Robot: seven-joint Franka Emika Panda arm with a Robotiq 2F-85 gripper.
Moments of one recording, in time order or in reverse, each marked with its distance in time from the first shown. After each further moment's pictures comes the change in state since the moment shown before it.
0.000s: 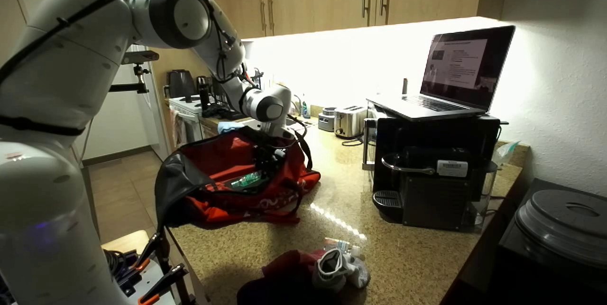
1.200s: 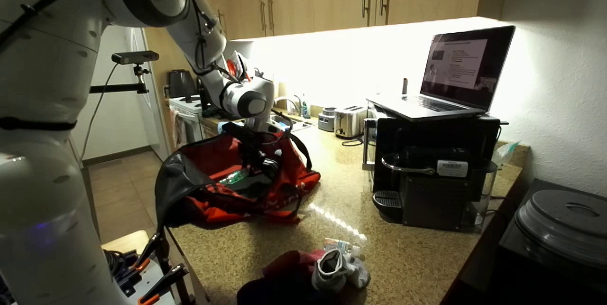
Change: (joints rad) arm -0.002 -0.165 0.057 -0.209 0.011 0.120 -0.011
